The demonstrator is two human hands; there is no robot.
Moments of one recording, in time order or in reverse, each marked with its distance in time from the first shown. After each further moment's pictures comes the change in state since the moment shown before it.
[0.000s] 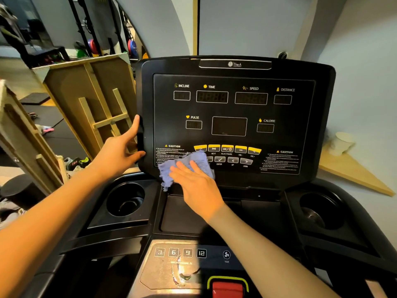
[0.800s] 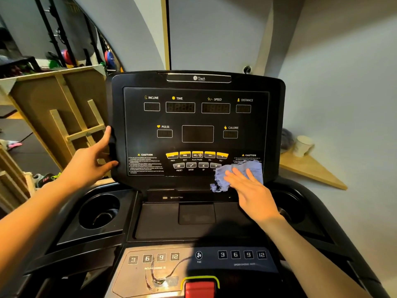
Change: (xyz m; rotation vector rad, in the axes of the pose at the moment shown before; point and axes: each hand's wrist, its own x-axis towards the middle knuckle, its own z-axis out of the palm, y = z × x) left_hand -0.004 0.015 -0.005 -0.043 -0.008 -0.039; right_hand -0.117 0.112 -0.128 -0.228 0.008 0.231
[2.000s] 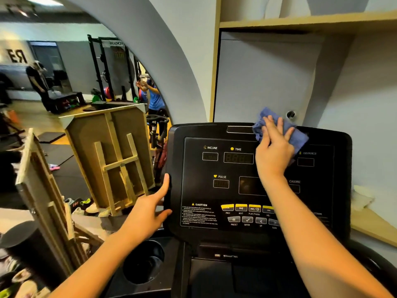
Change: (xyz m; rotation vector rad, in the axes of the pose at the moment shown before) left_hand 0.004 -0.010 -0.002 -0.107 -0.020 0.053; right_hand 0.277 -0.064 -0.005 0.263 0.585 0.514
